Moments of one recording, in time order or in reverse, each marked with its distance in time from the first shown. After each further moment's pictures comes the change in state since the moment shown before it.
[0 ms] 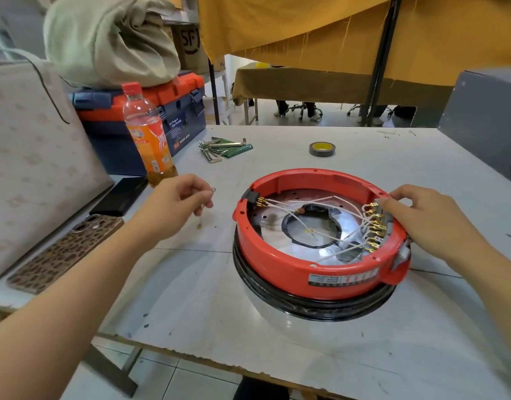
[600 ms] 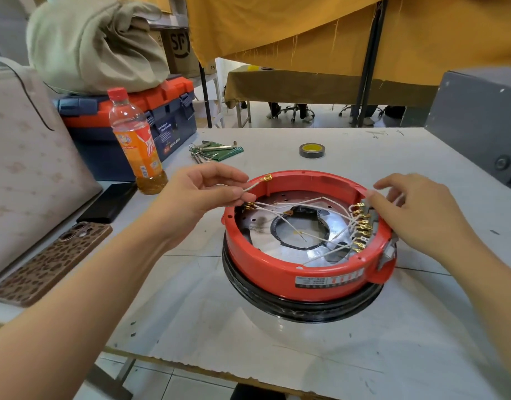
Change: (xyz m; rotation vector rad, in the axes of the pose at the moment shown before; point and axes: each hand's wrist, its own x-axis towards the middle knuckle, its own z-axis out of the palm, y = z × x) left_hand -0.010 0.052 0.020 -0.534 -0.219 0.074; right_hand 0.000 -0.001 -0.006 -0.261 0.122 -0.099
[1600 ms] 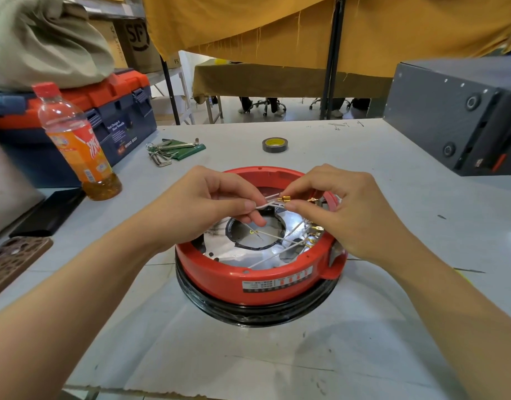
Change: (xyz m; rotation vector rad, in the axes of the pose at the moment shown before) left_hand 0.011 0.019 0.058 0.369 -0.293 0.041; right_hand -0.019 -0.029 -0.009 0.532 -0.017 -0.481
